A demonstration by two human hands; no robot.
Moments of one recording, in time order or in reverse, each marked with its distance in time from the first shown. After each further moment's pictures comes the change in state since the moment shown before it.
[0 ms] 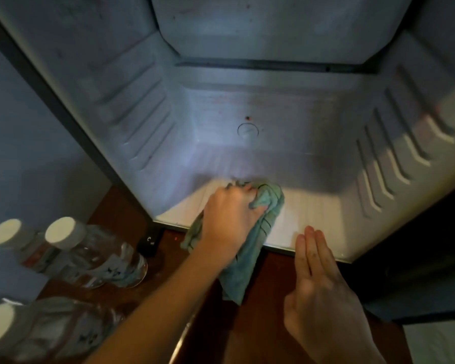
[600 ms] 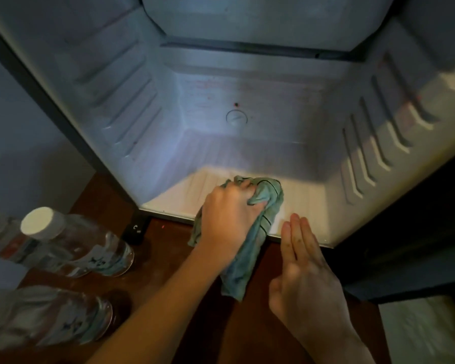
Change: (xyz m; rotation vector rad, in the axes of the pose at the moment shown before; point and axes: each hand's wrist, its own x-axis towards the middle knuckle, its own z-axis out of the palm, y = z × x) left_hand -0.022 0.015 0.010 -0.165 0.014 0.030; right_hand -0.003 0.000 -0.004 0.003 -0.020 0.003
